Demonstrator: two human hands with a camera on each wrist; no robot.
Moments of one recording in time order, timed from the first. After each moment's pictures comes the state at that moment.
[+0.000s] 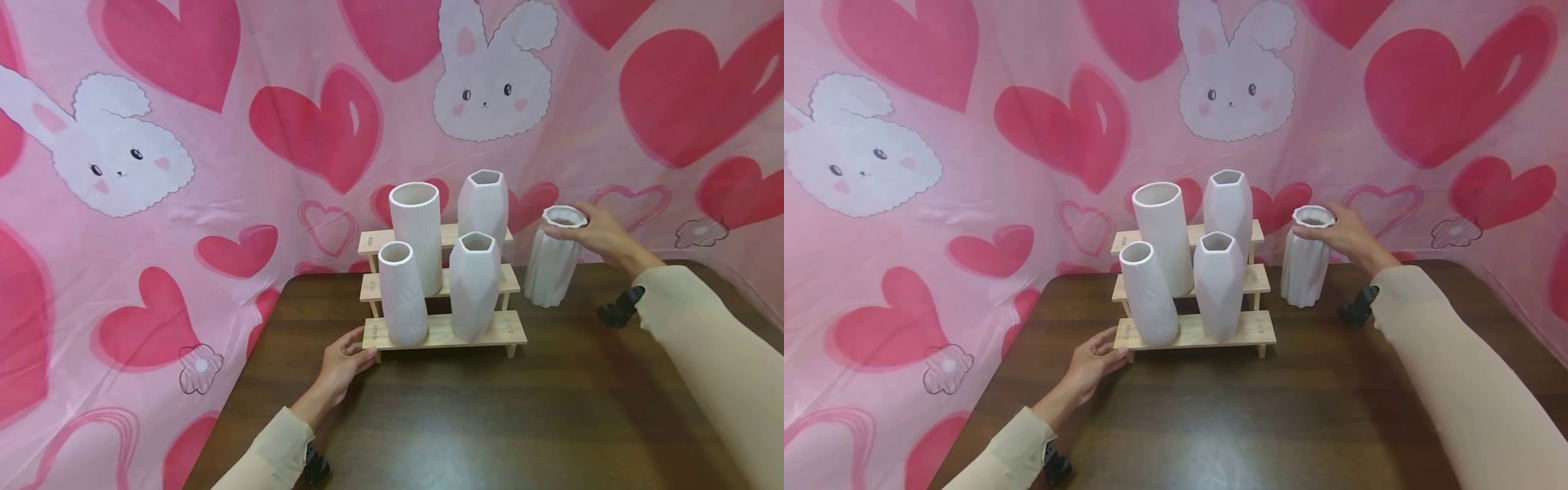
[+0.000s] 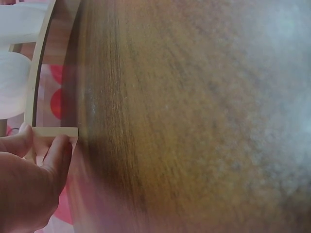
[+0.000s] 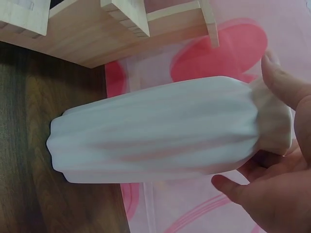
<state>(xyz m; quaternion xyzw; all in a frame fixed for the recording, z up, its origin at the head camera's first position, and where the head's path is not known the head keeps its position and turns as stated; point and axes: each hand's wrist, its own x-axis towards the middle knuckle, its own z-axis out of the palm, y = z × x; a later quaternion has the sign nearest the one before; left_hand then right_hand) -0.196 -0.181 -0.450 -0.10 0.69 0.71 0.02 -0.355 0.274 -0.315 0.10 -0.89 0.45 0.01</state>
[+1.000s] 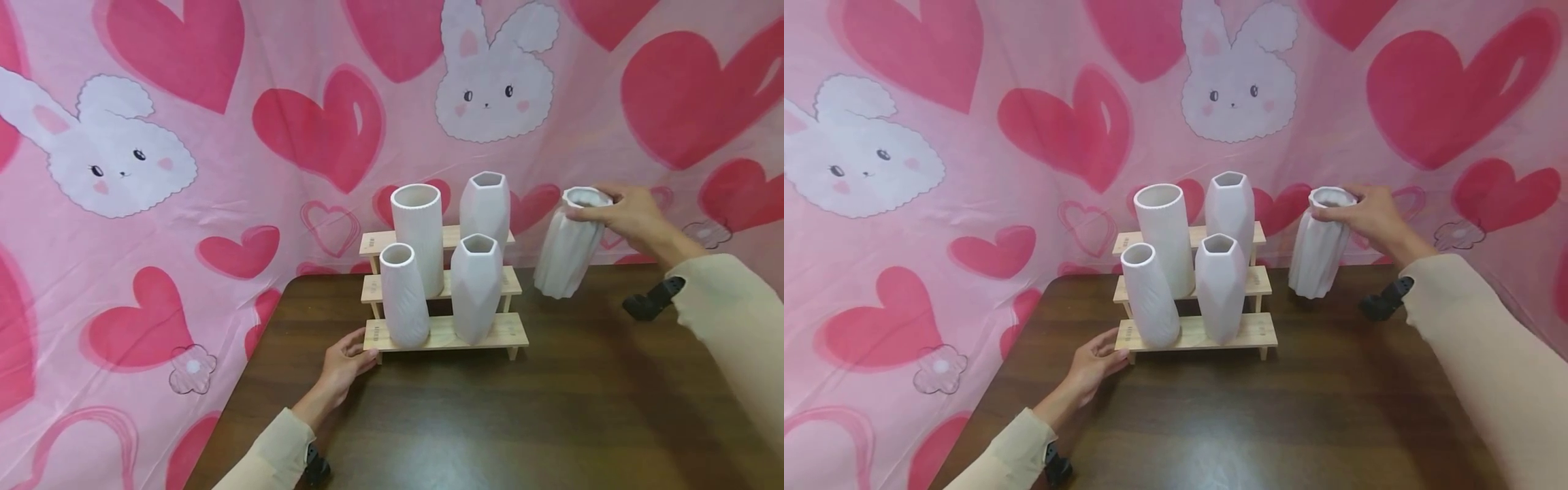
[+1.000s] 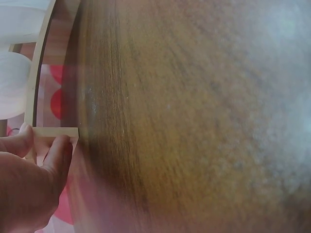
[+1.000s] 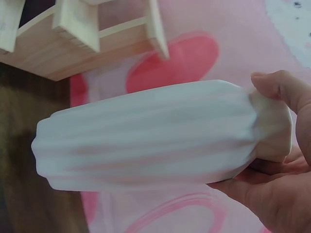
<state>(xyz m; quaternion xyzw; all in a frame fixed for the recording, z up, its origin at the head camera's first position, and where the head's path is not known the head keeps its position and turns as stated) -0.194 -0.181 -0.448 -0.10 0.69 0.72 0.02 -0.338 0.289 -0.272 0.05 -0.89 0.44 0.07</state>
